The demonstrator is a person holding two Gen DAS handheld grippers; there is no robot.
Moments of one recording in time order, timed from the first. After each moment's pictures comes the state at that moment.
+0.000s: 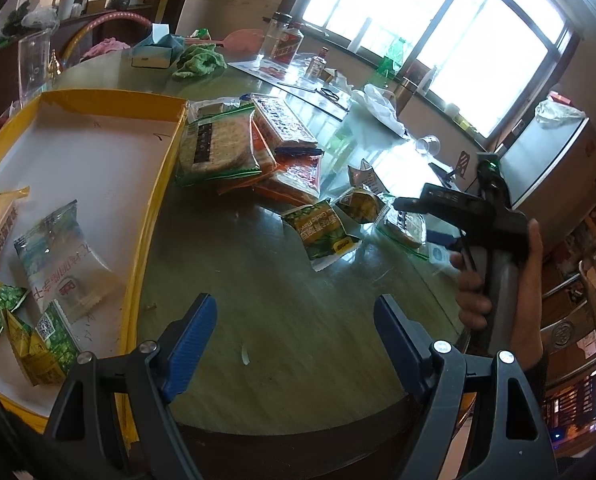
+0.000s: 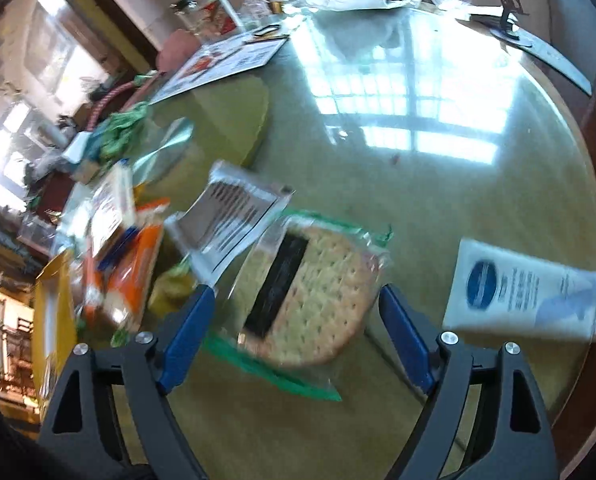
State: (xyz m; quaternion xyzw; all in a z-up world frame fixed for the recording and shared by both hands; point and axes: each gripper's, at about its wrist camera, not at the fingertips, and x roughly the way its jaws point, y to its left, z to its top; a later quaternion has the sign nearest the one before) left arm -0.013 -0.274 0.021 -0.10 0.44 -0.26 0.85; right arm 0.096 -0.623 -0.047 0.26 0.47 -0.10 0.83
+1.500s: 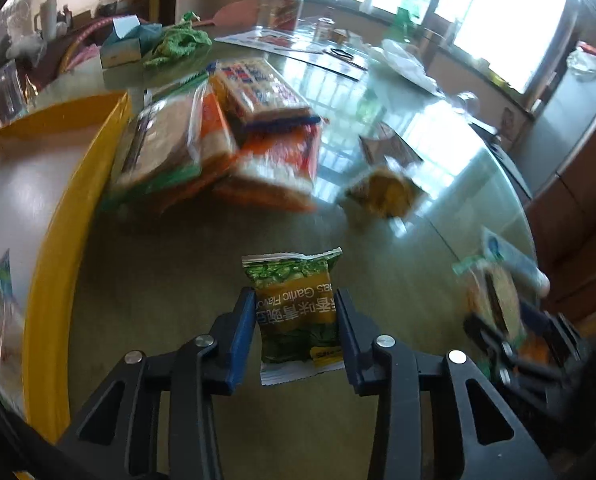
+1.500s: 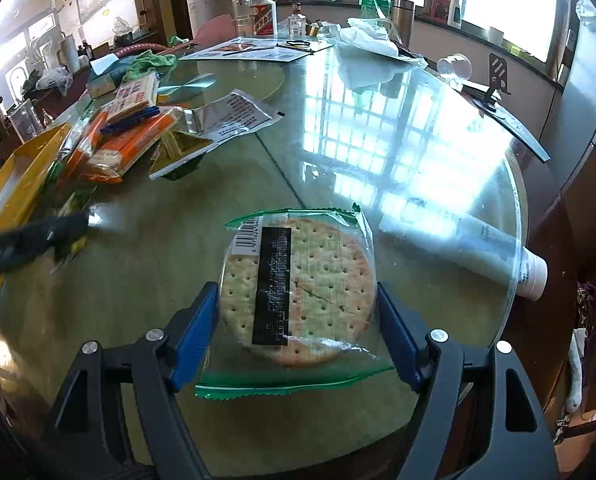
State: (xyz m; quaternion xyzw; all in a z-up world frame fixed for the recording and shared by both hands) left arm 0.026 -0.347 -0.012 0.00 0.48 -0.22 0.85; right arm -0.007 -0.563 -0.054 0.07 0.44 -0.12 0.89
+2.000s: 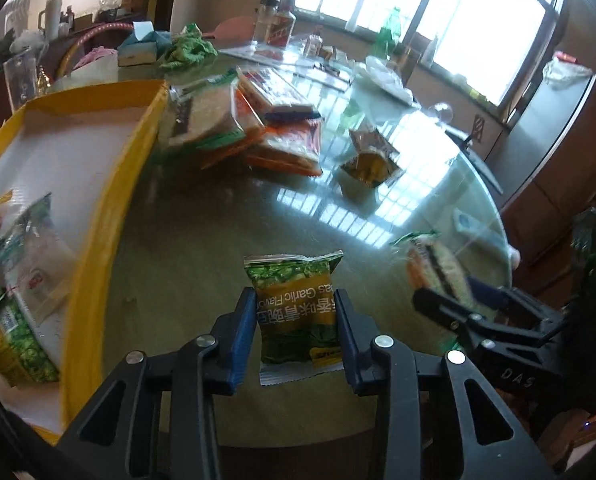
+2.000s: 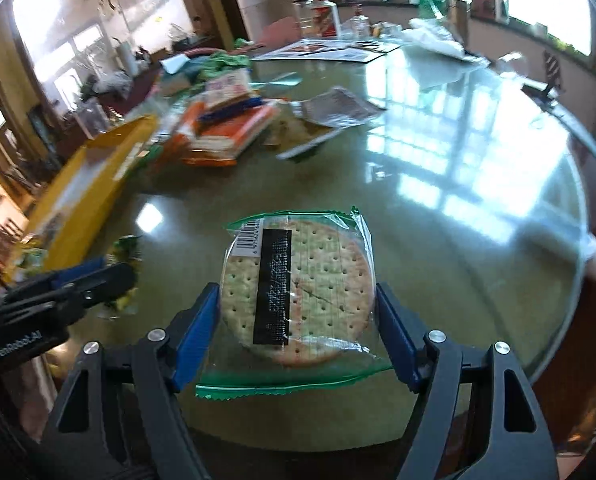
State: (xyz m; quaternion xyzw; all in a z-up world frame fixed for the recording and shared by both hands) left arm -0.017 -0.299 -0.005 -0.03 0.44 -0.25 0.86; right arm -0.016 -0.513 -0.050 0.12 0.43 0.00 0.90
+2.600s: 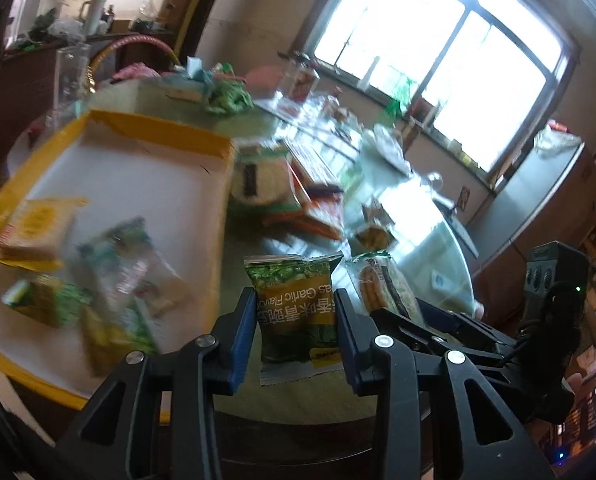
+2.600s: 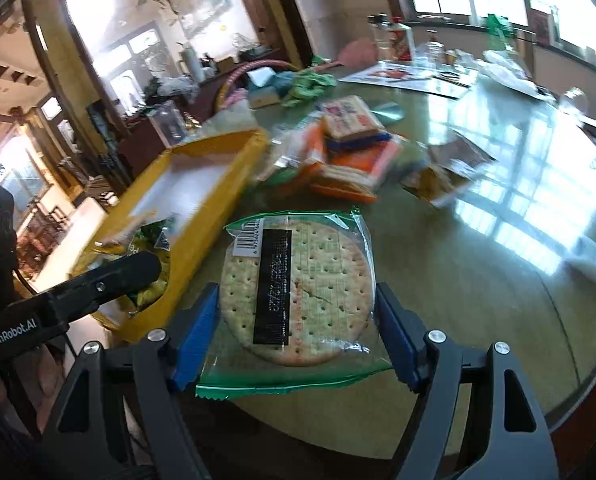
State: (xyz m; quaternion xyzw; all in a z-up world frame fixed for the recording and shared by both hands) left arm -0.032 -0.214 0.042 -0.13 0.38 -0.24 0.88; right arm -0.002 -0.432 -0.008 0.12 0.39 0.11 0.91
